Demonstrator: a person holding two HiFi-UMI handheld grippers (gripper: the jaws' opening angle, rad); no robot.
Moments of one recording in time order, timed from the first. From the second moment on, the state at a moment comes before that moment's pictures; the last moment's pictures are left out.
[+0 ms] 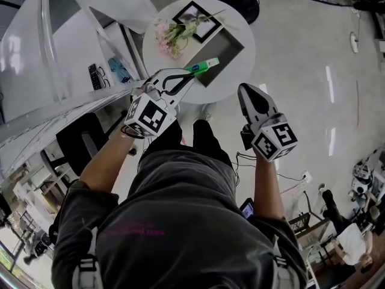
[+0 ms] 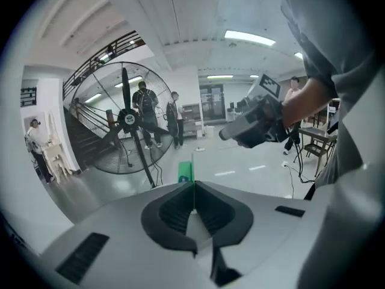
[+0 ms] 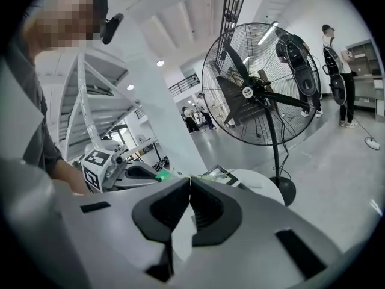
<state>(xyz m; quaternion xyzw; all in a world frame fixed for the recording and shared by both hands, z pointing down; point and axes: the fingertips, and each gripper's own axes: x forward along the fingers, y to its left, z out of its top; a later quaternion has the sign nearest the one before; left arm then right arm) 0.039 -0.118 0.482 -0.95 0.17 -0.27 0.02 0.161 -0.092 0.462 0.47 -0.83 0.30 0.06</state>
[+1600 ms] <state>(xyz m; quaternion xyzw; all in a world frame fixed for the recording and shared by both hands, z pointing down) -0.061 -0.145 0.320 -0.96 0.26 -0.07 -0.04 0.069 -0.119 0.341 0.48 -0.87 0.14 0.06</state>
